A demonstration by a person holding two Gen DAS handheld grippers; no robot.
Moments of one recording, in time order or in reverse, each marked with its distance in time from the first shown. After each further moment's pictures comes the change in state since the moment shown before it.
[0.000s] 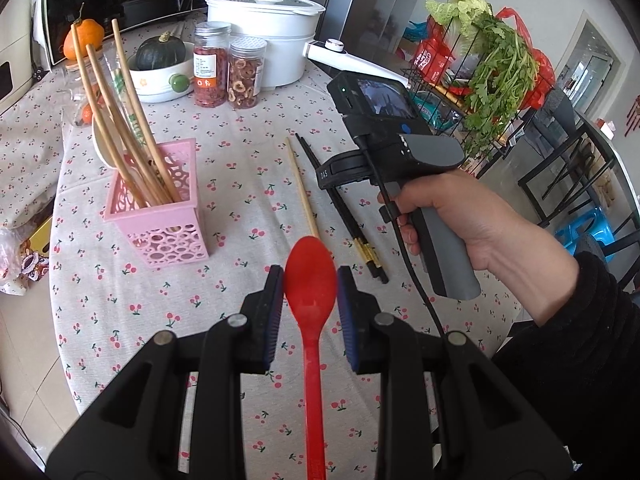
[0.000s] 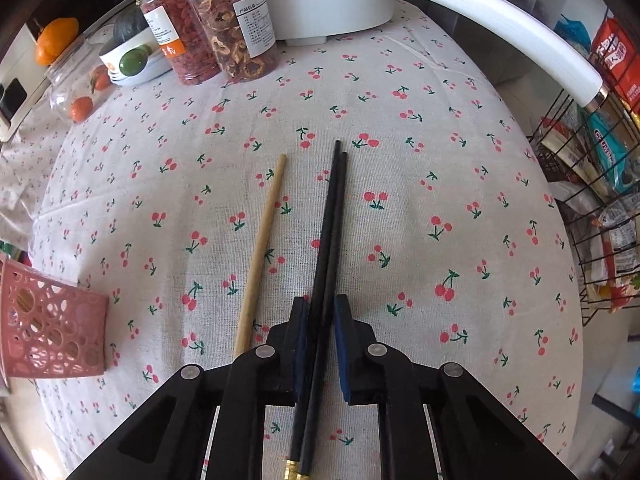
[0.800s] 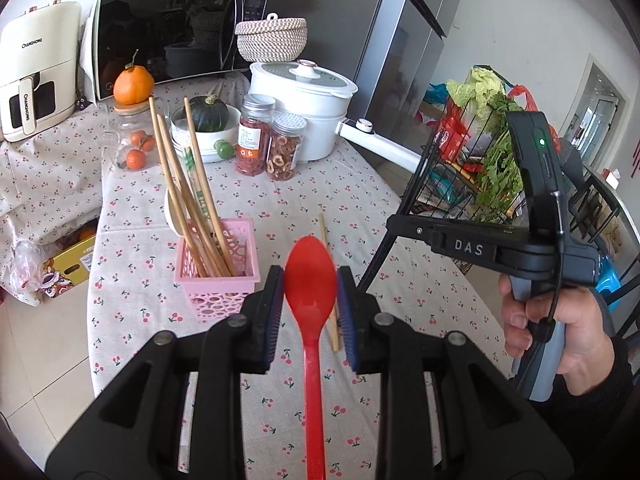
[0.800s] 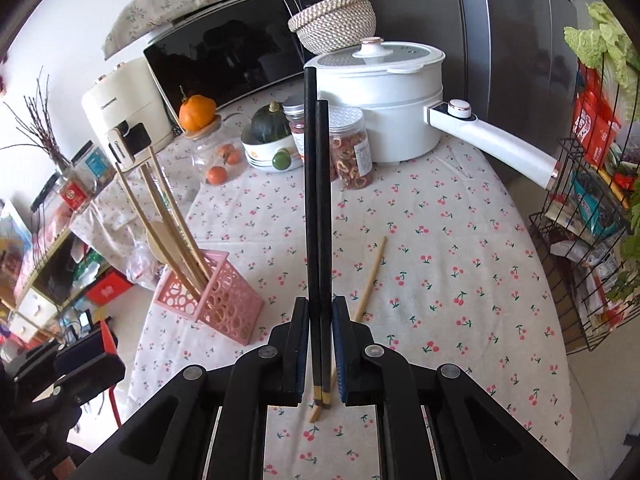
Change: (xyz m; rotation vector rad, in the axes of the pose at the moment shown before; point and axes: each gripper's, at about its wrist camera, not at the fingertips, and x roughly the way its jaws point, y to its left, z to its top) left arm -0.052 0.029 0.020 -0.074 -0.238 0.043; right arm -0.159 0.024 -0.063 -0.074 -0.364 0.253
